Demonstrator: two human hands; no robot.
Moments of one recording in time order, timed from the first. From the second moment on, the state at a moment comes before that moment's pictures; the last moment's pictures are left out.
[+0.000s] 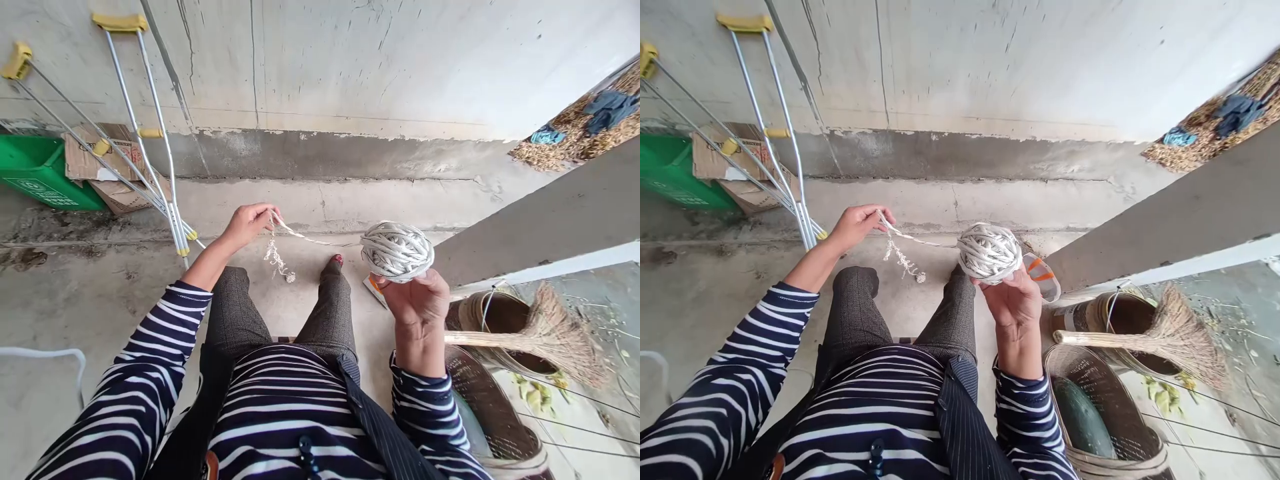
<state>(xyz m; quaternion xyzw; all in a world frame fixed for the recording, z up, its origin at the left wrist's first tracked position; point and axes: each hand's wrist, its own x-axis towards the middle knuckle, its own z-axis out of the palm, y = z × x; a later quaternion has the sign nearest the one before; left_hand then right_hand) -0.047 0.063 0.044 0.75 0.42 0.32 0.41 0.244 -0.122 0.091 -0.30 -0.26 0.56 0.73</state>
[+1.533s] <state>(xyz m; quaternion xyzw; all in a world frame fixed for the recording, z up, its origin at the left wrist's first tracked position) -0.029 -0.004 -0.034 0.55 0.41 0.32 0.65 0.227 -0.037 0.043 -0.34 -0.29 0.69 0.57</state>
